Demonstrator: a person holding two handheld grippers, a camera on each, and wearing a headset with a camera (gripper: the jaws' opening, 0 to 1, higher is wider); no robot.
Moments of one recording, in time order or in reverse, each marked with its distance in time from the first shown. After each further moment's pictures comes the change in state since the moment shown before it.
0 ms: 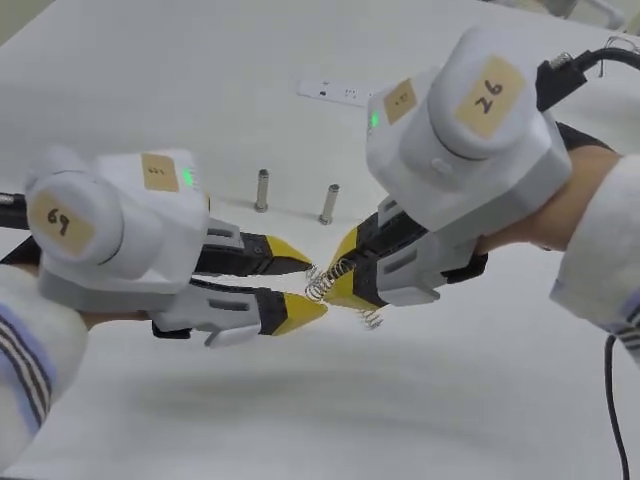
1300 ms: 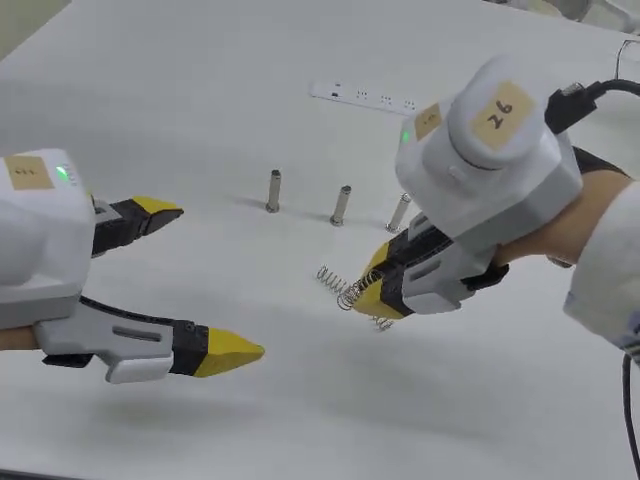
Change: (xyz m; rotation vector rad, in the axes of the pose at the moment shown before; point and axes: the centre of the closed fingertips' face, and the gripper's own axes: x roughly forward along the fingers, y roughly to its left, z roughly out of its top) left arm -0.064 0.039 -0.033 -0.150 0.021 0.268; right arm 0.008 -0.006 -0.028 0.127 0.047 -0.002
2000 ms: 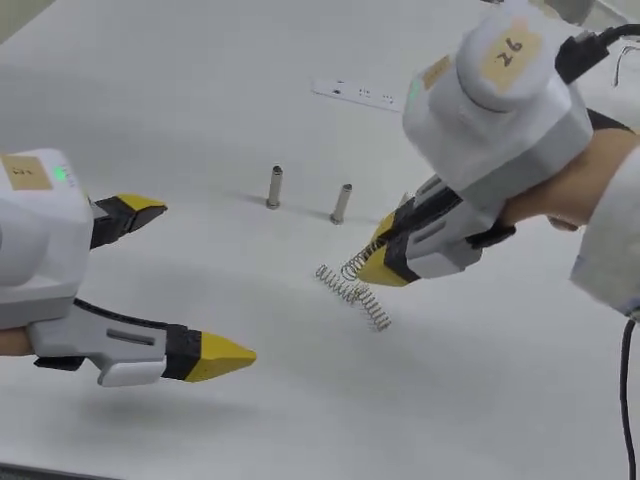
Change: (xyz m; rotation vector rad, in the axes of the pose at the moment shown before) left arm -0.001 0.005 -0.014 -0.007 0.050 0.019; right arm -0.017 -0.027 0.019 0.023 0.028 -0.015
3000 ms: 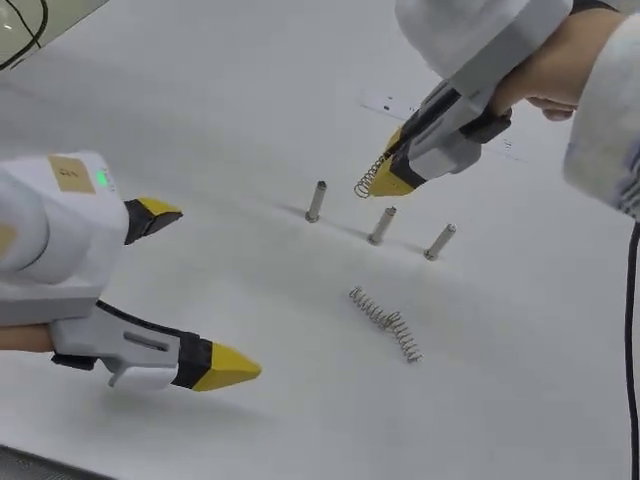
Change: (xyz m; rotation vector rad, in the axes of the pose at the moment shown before) left arm -0.008 0.020 -0.017 -0.038 0.054 0.053; right arm 0.011 -0.074 0.064 -0.166 0.108 -0.031
